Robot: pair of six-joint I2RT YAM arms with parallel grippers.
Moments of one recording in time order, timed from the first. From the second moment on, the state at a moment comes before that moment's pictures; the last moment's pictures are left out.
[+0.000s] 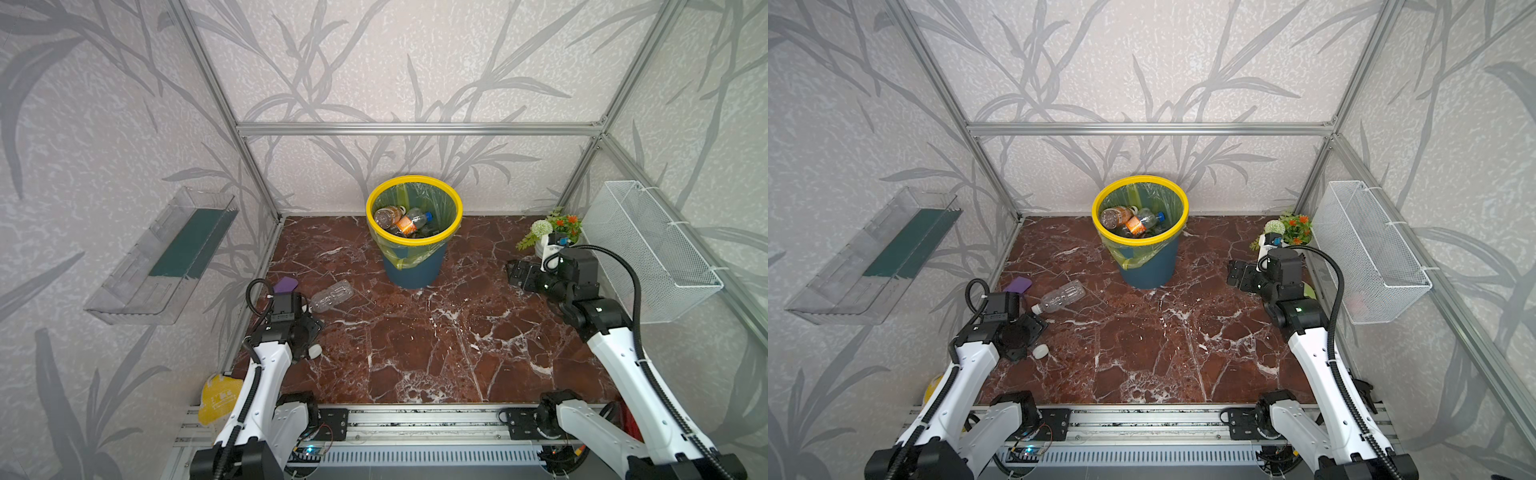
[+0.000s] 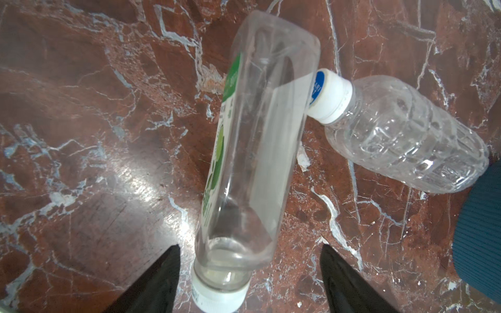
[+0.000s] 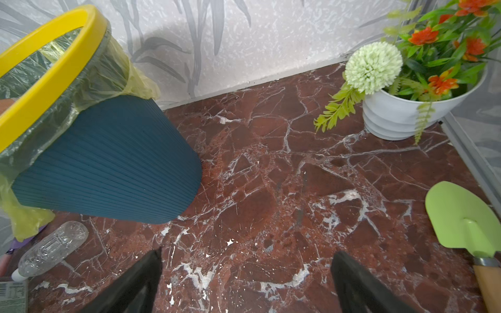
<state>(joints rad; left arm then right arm) 0.14 0.94 0.58 -0.81 -0.04 -0.85 0.12 0.97 0.93 -0.51 -0.08 0.33</state>
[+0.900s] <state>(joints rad) 0.18 1.02 0.59 -0.69 -0.02 -0.75 0.08 1.03 0.67 -0.44 -0.11 0.38</state>
